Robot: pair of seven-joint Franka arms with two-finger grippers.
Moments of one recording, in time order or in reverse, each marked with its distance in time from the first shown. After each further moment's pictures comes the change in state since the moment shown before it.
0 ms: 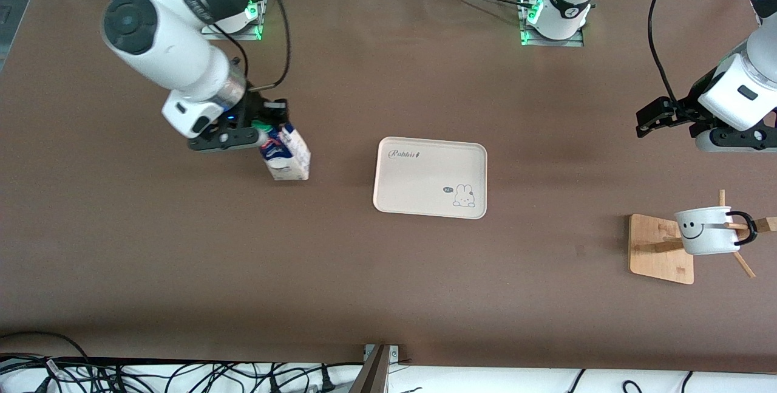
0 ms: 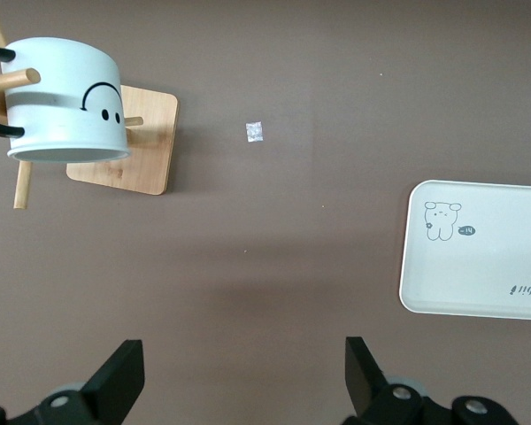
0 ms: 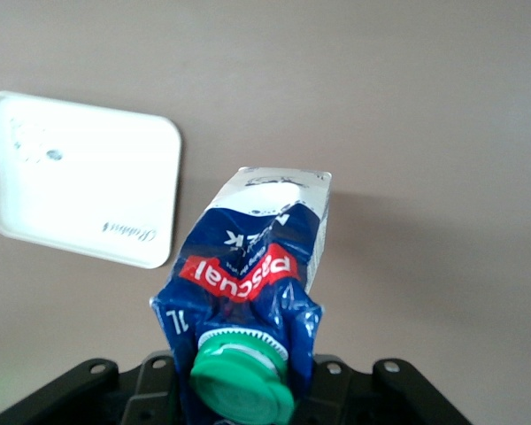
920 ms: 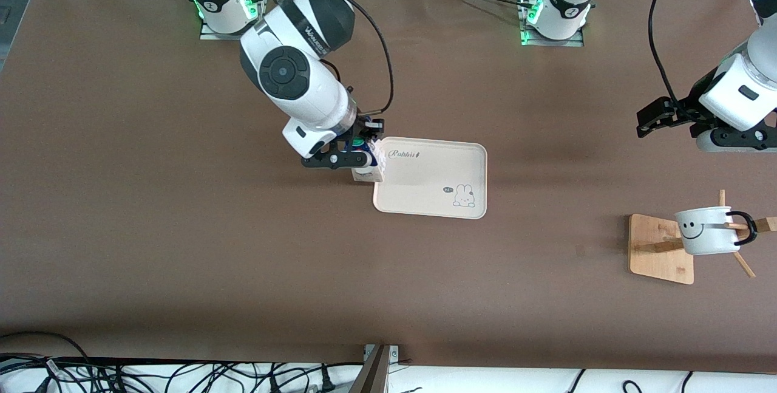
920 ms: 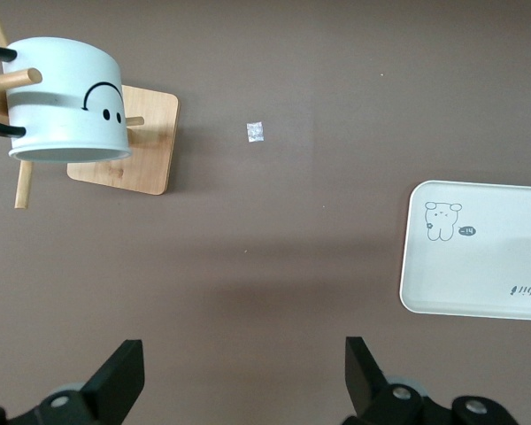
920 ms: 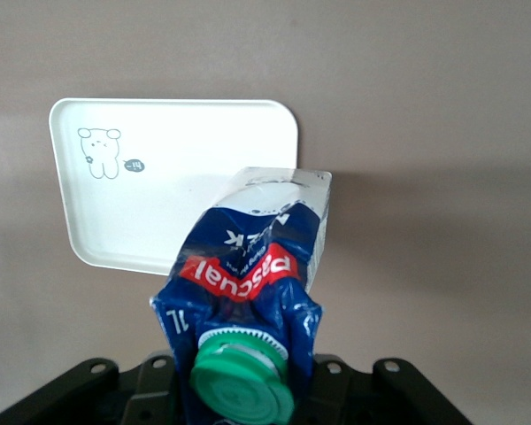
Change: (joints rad) left arm 0.001 0.000 0.000 0.000 0.000 0.000 0.000; right arm 0.210 0.354 0.000 0.328 0.018 0.030 0.354
